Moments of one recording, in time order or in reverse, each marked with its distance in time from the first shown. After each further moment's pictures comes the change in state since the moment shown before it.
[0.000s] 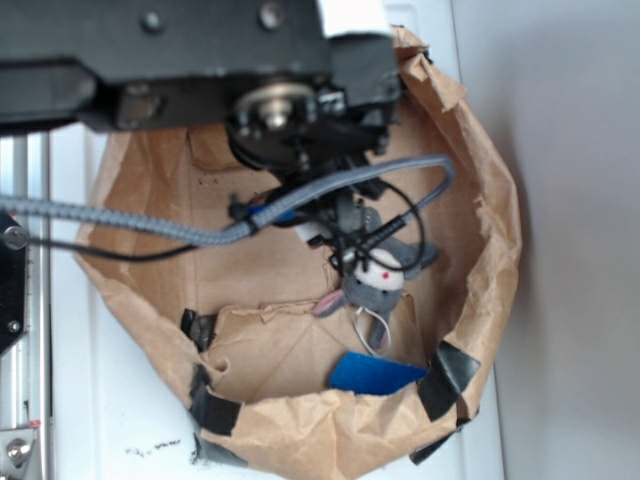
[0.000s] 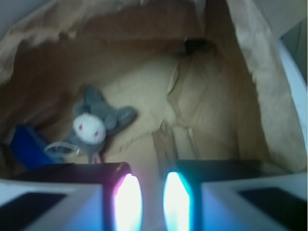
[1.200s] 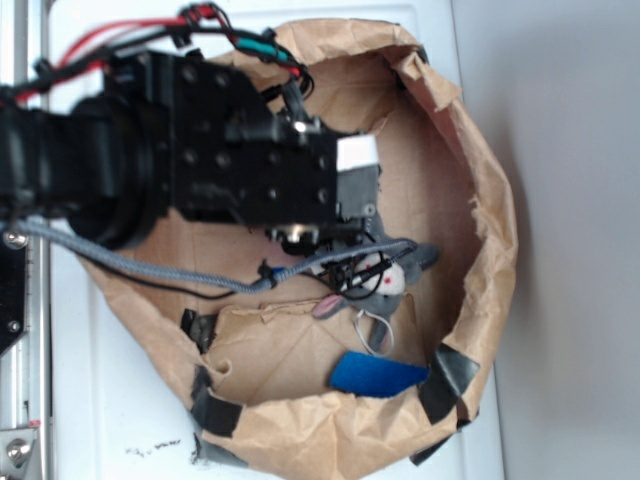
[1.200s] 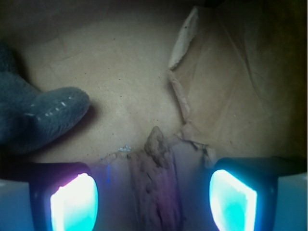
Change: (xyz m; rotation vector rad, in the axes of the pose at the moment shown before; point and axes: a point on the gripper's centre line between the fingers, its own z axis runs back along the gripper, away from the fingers) arm -0.006 -0.008 -0.098 0.132 -0.033 -0.110
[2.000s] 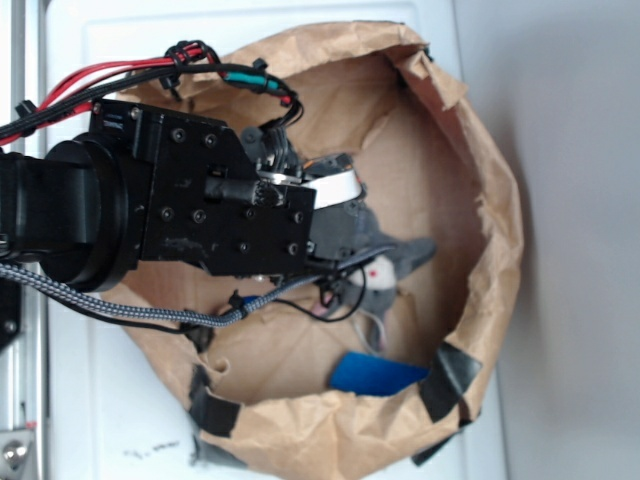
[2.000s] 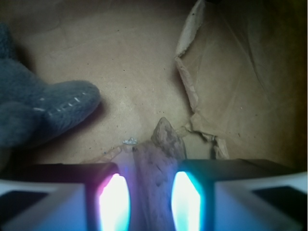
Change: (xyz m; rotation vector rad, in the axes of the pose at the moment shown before) arm -0.006 0.001 0.000 0.023 -0.051 0.042
